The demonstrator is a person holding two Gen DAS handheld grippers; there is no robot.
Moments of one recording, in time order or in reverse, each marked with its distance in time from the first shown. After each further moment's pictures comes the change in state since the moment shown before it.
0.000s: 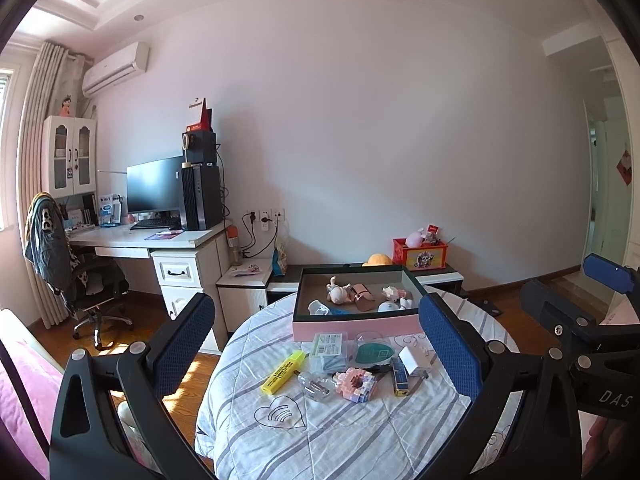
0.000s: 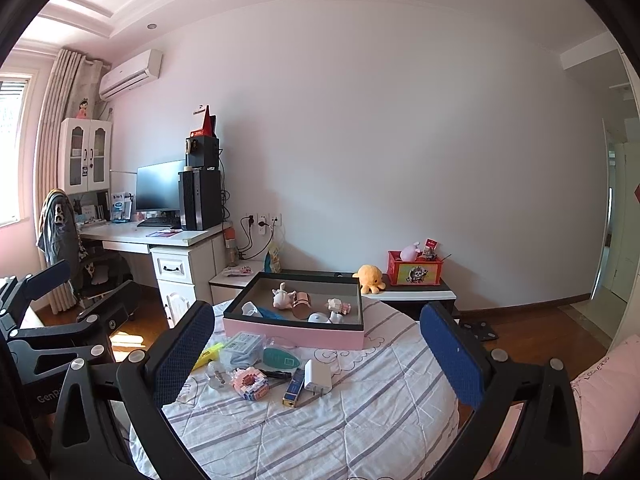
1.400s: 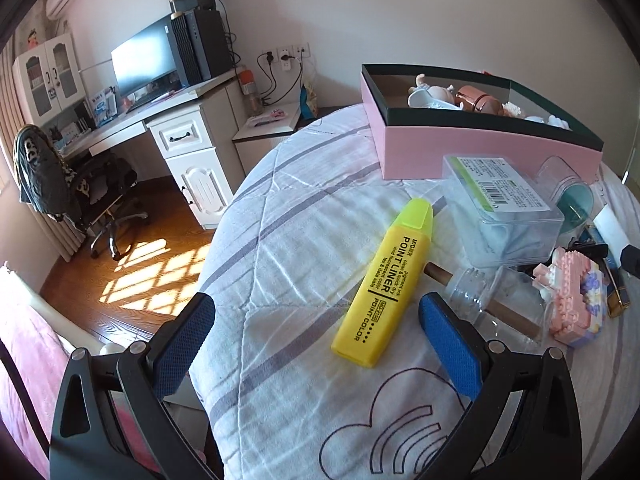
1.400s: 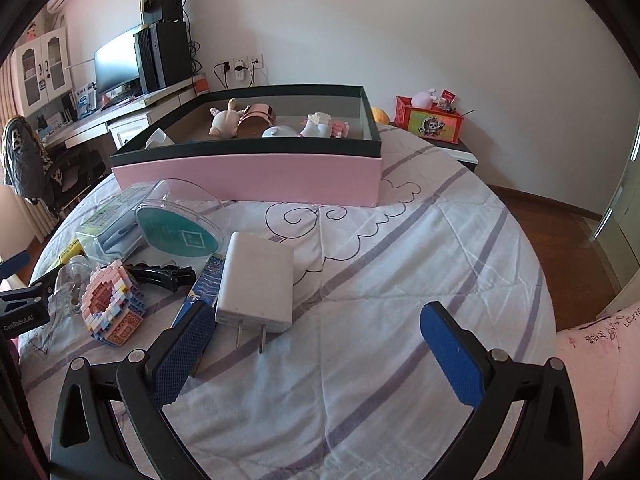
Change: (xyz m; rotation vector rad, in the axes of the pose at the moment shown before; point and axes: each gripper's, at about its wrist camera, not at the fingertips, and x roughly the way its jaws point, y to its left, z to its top) left arm 0.257 0.075 -0.149 0.055 0.564 0.095; right arm 0.243 -0.037 -0.126 0.020 0.569 0.009
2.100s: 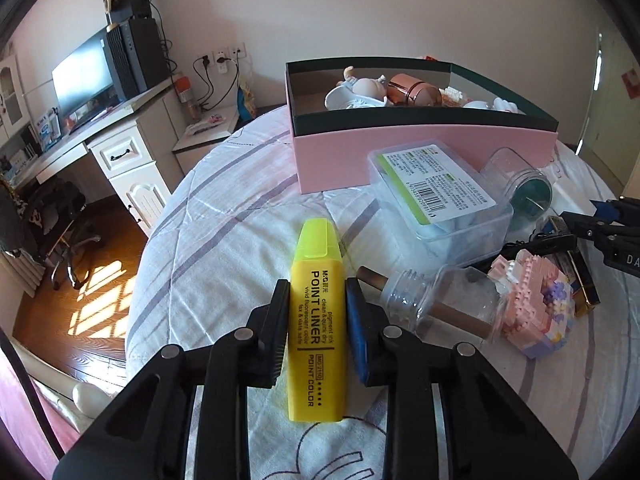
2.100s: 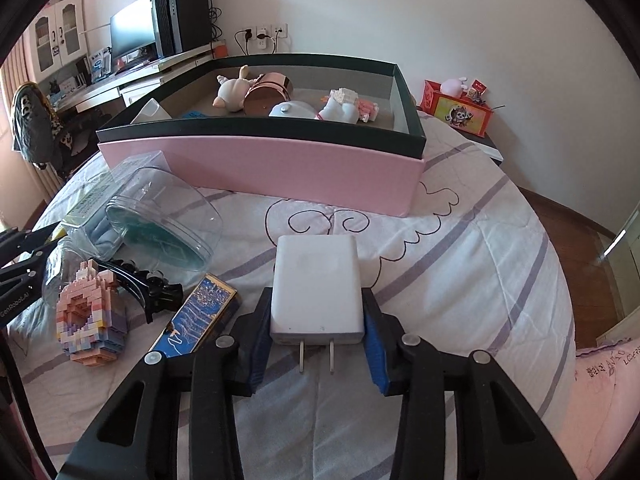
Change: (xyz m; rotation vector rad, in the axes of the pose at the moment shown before) left arm 0.008 -0.029 0.017 0.110 0.012 -0.171; right arm 0.034 -0.003 0.021 -0.085 0.089 0.050
